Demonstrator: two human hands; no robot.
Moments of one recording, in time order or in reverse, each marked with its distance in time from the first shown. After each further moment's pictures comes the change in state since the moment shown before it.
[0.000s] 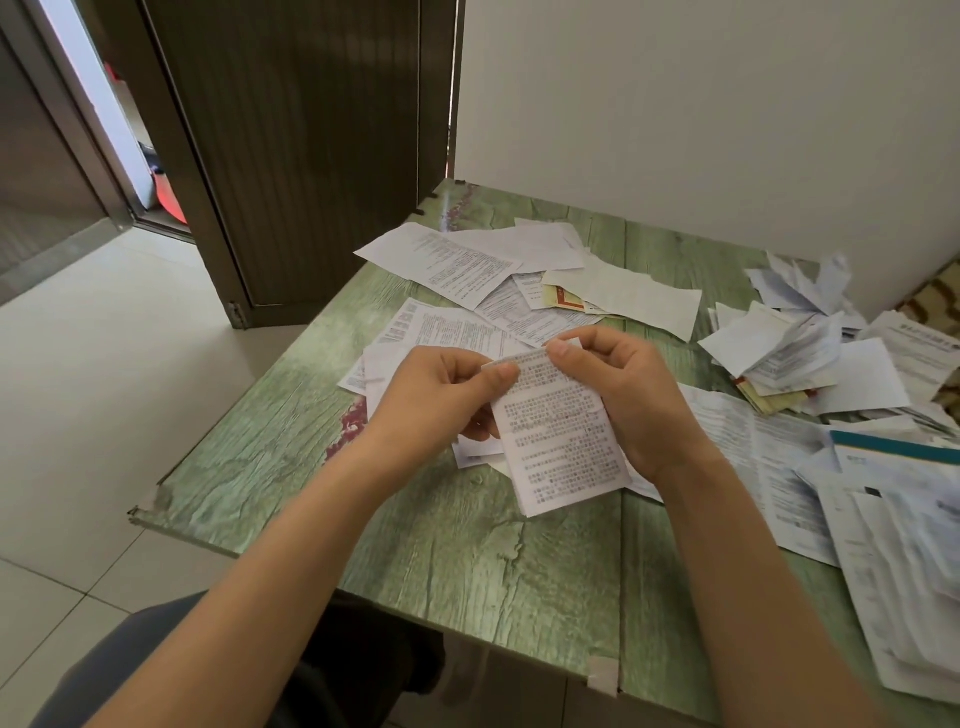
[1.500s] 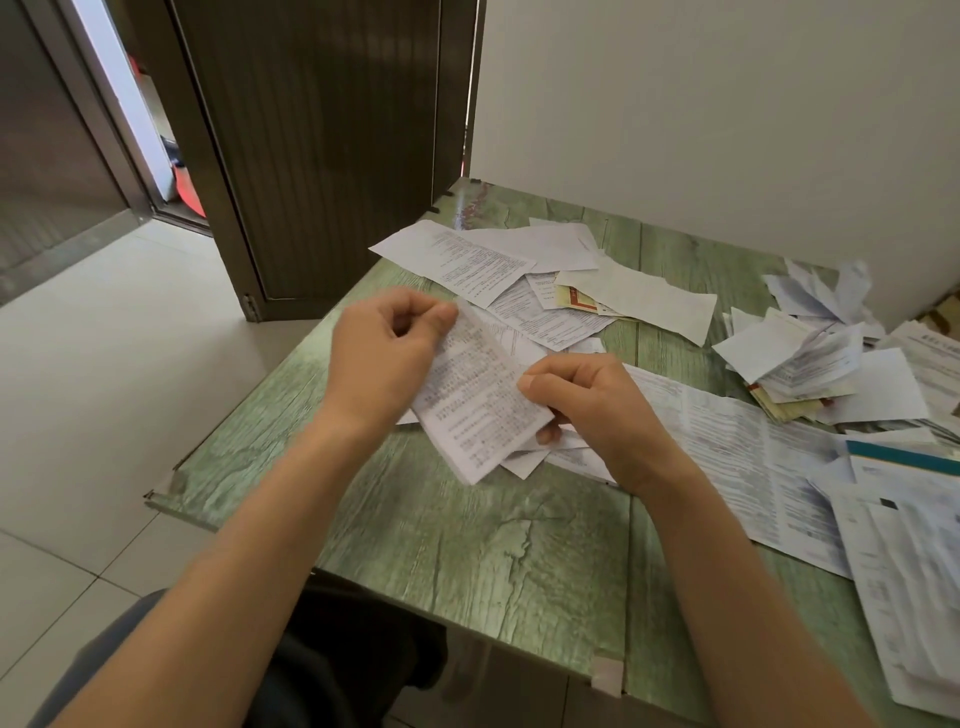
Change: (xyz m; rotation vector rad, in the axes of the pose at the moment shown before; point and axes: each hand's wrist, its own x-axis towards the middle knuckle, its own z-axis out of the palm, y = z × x) left_hand 0.003 0.008 -0.025 0.087 0.408 0.208; right_hand -0.004 0.001 0.023 -0.197 -0.165 -0.036
